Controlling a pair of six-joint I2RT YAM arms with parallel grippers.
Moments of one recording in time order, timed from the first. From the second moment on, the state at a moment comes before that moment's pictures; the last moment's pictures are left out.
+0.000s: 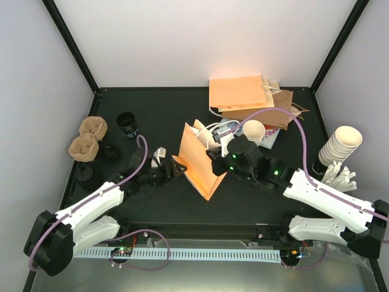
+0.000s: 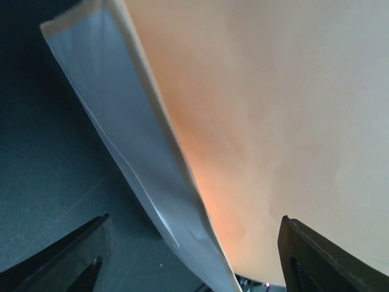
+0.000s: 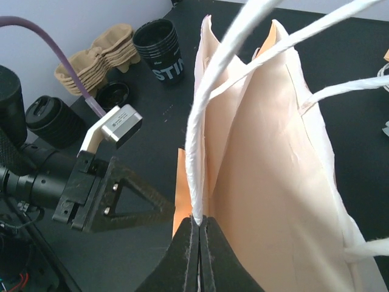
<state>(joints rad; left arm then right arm) -0.53 0.98 0.44 -0.12 0.49 -1.05 1.01 1.09 1.05 -0.49 0.16 0.41</state>
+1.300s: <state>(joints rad) -0.57 1.03 0.40 -0.08 0.43 -0.89 1.03 1.14 1.40 -0.94 0.15 0.50</state>
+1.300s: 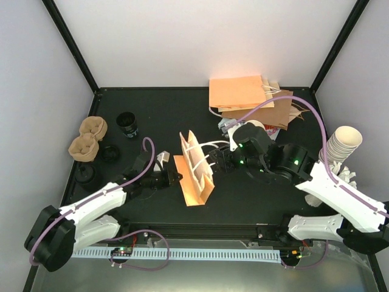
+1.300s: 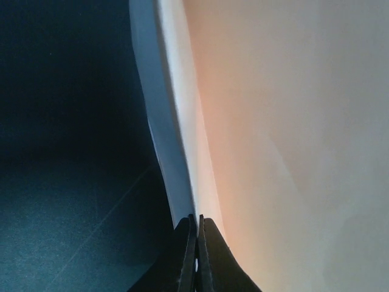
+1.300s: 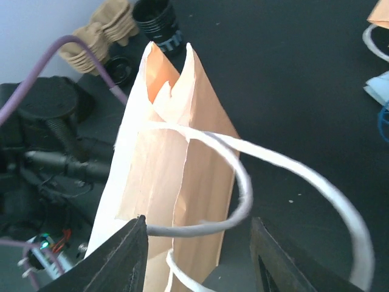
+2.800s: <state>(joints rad) -0.57 0.99 0.77 -0.63 -0.11 -0.74 1.03 1.31 1.61 -0.99 -0.10 0.43</state>
